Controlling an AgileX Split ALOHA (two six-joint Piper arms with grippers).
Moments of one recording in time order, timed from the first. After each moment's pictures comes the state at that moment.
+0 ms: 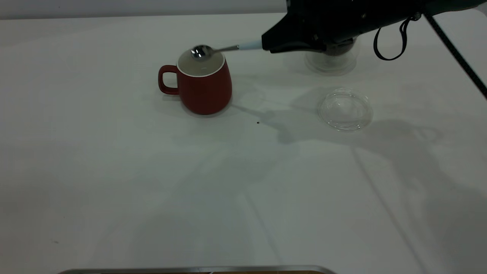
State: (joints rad) left arm -0.01 -0.02 -0.49 0.06 1.14 -0.07; right arm 0.26 2.23 -1.15 1.77 0.77 -1.59
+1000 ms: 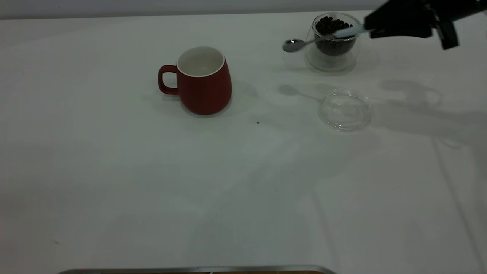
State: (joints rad) left arm -0.01 -0.02 -0.49 0.06 1.14 -0.06; right arm -0.11 2.17 -1.15 1.36 0.91 -1.01
